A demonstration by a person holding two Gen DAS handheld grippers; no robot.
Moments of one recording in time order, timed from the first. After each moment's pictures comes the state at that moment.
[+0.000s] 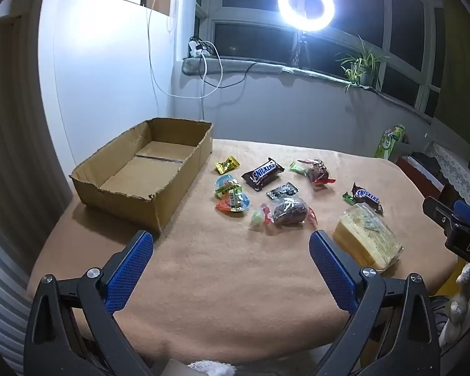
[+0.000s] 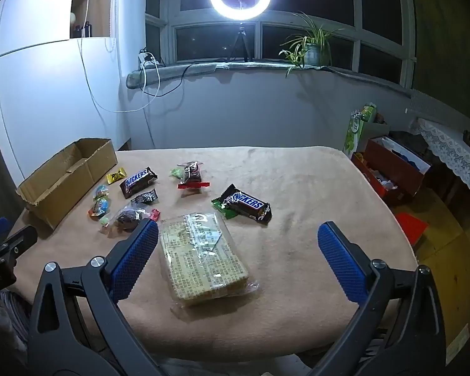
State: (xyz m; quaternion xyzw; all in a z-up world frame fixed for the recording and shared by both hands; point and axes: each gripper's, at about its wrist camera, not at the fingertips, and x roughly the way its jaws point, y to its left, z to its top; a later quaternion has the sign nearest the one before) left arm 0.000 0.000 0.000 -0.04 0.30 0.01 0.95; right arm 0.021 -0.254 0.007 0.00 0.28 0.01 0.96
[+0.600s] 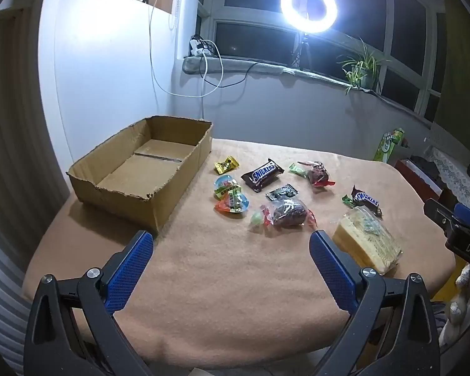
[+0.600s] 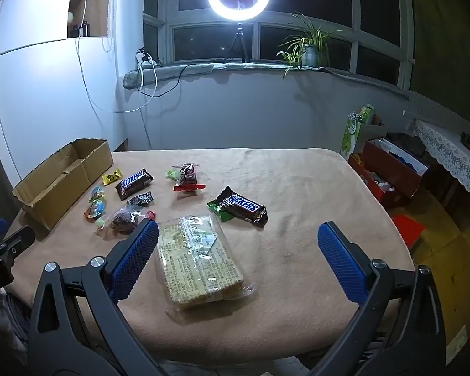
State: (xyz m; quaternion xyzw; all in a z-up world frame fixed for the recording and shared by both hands) left arm 0.003 0.002 -0.004 -0.06 0.30 0.01 0.95; right arm 0.025 -0.258 0.008 0.00 0.28 0.00 0.96
